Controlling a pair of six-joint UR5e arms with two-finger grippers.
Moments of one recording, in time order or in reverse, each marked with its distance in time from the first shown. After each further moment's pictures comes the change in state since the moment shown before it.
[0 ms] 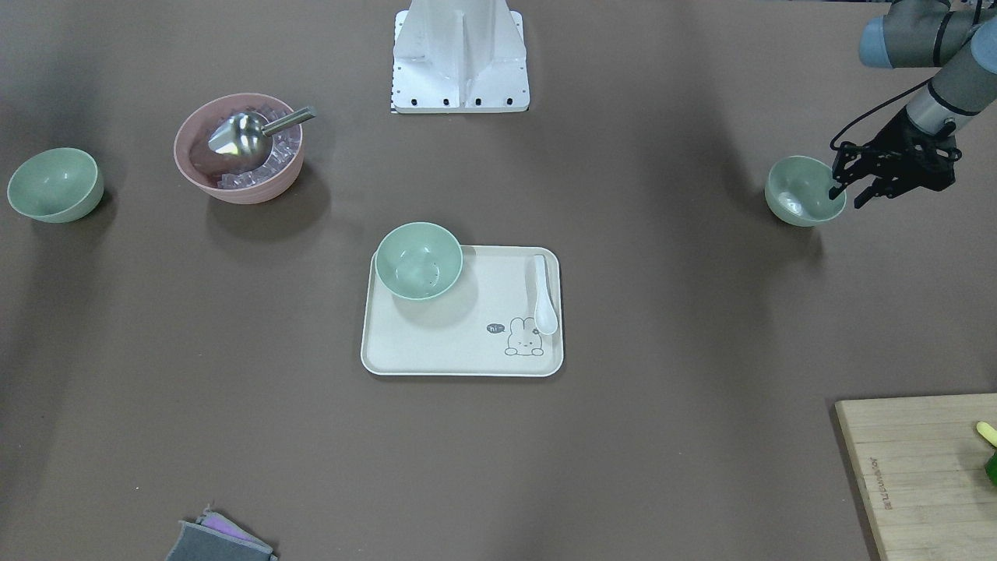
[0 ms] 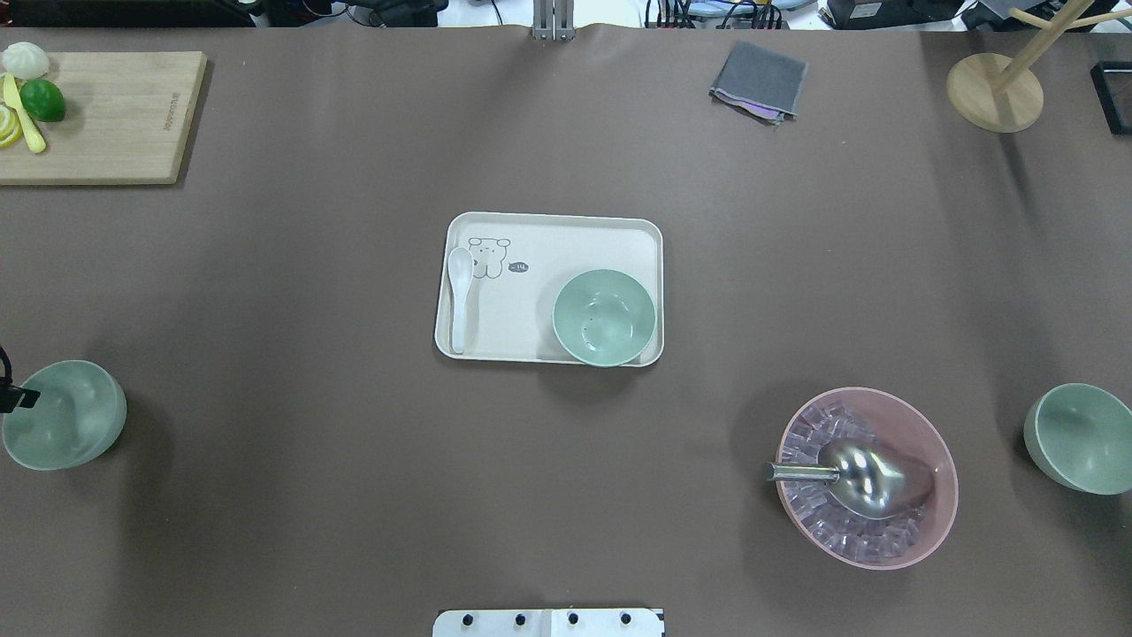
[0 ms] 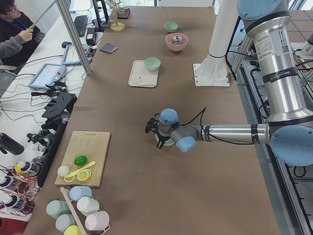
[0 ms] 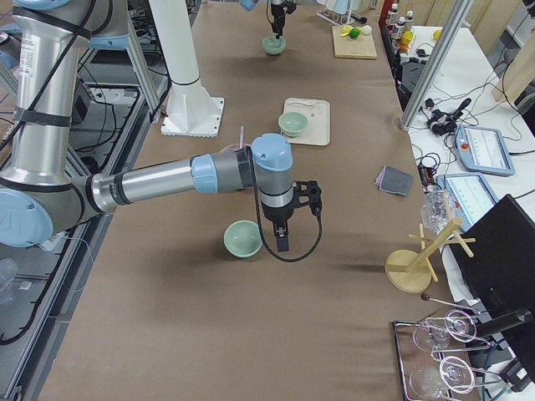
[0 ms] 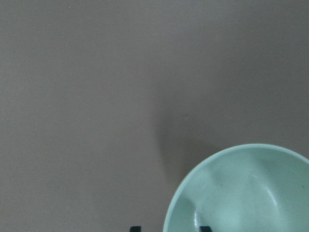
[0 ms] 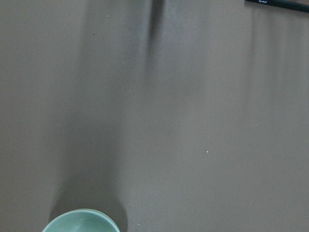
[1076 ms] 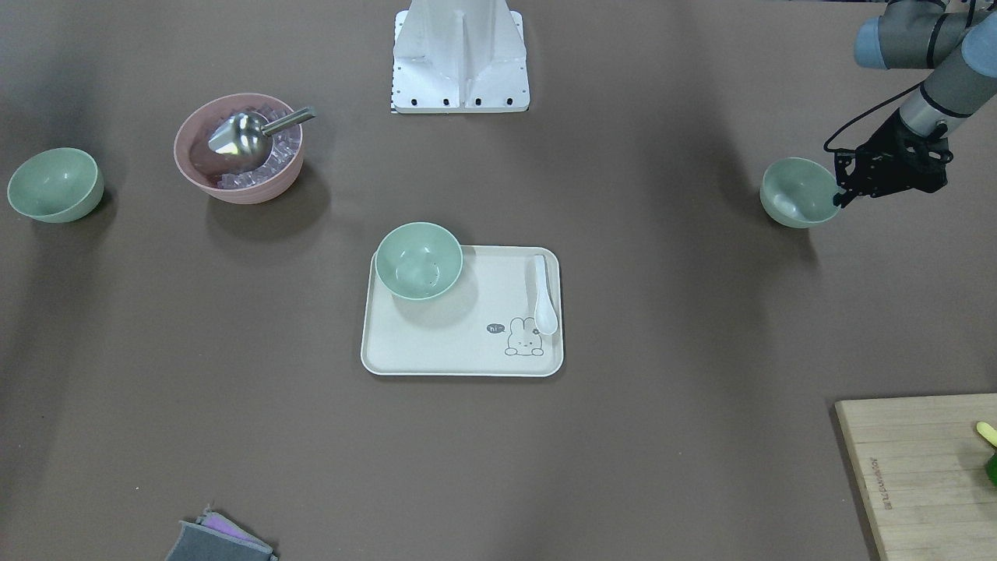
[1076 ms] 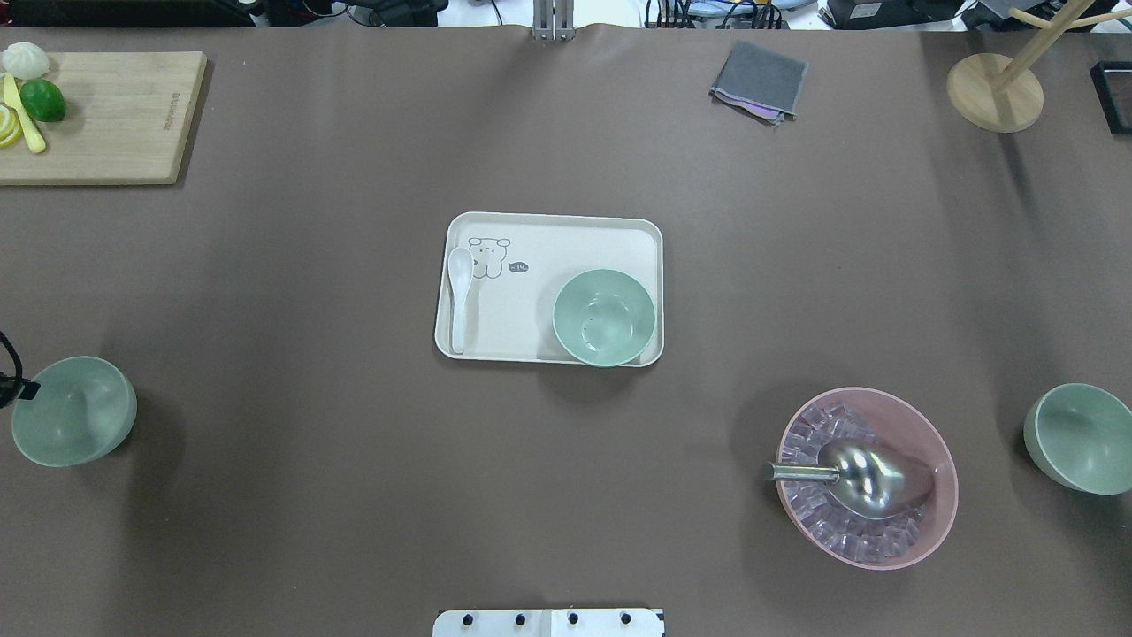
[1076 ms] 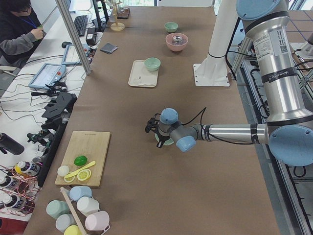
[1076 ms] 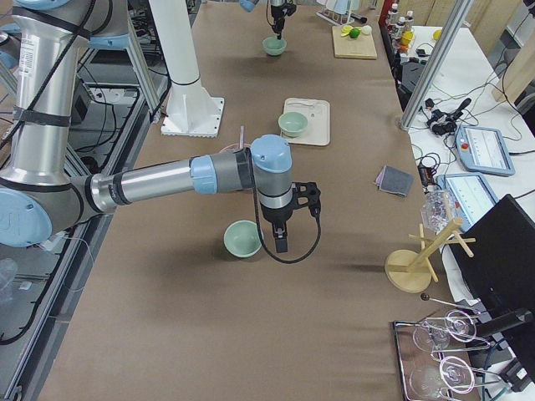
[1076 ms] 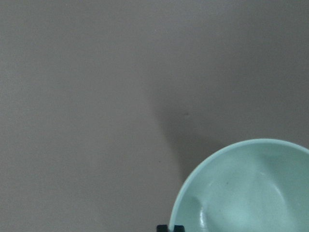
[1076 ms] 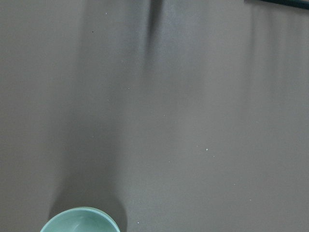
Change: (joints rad) left arm 0.013 -0.011 -0.015 0.000 0.018 -0.003; right arm 0.001 -0.006 0.000 0.000 0.000 -0.001
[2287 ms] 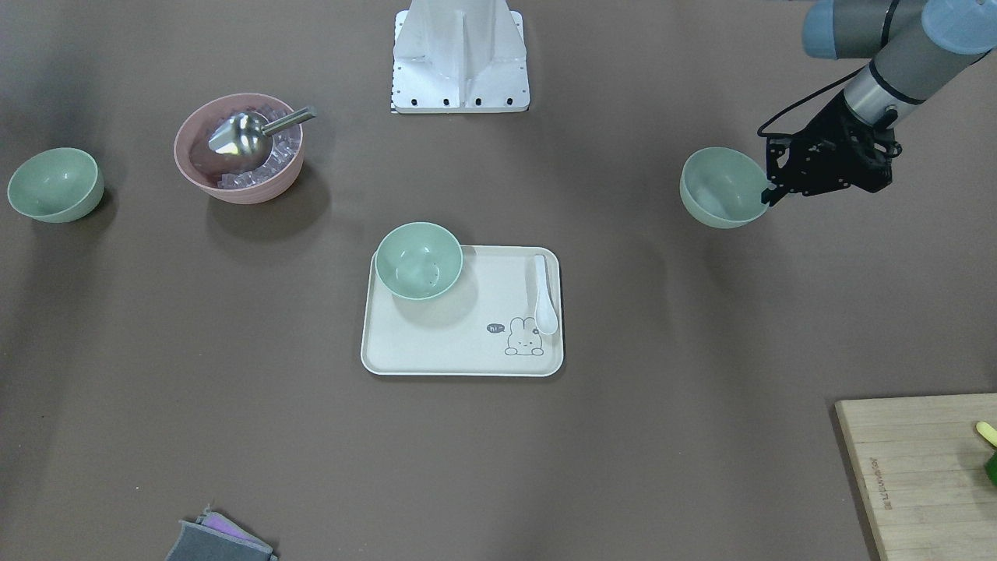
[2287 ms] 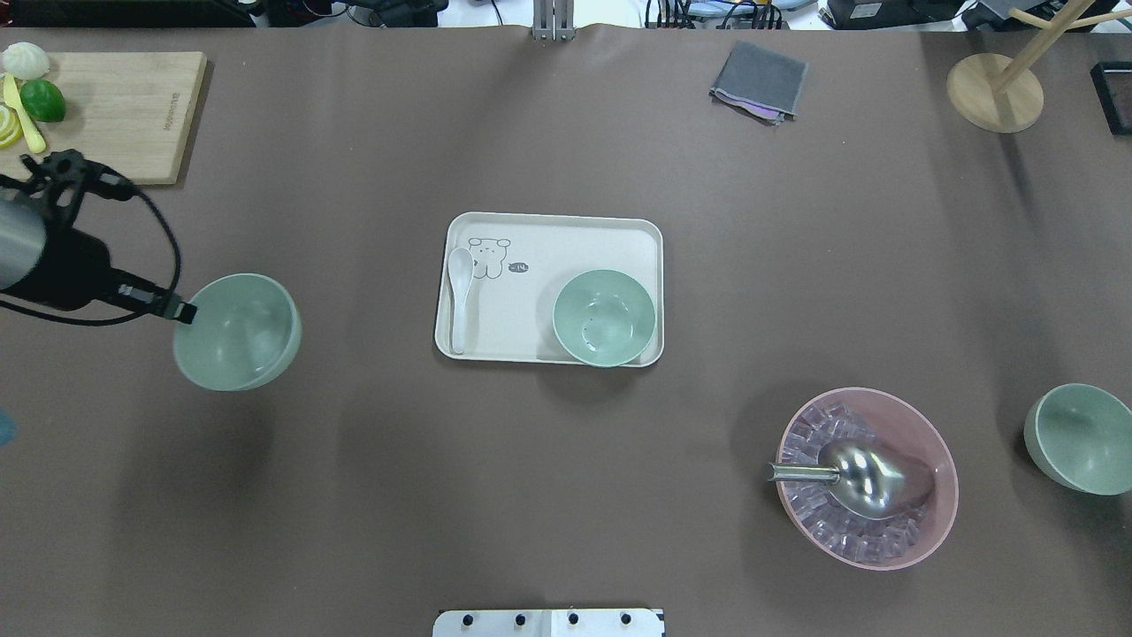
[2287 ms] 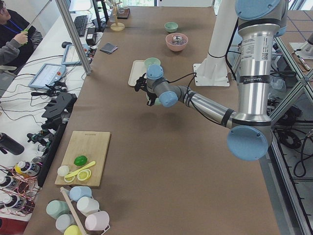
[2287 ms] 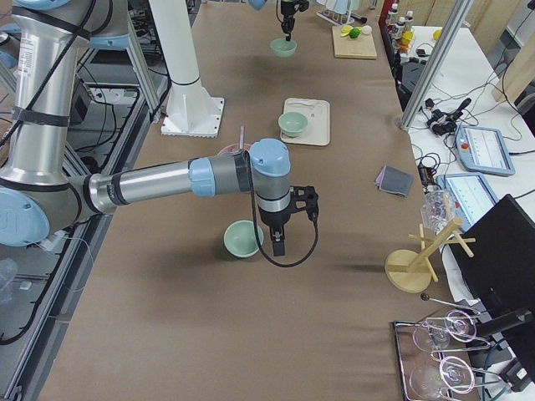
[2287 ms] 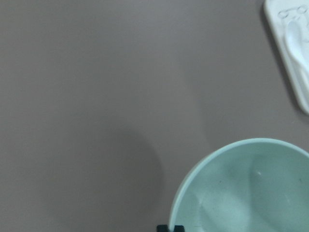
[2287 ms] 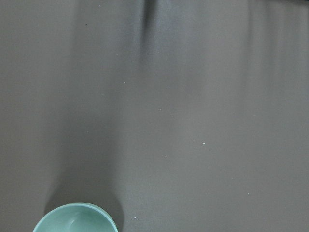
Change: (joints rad) left arm 0.046 -0.366 -0.234 0.456 -0.074 -0.199; right arm 0.000 -0.011 -0.006 0.001 -0.003 0.001
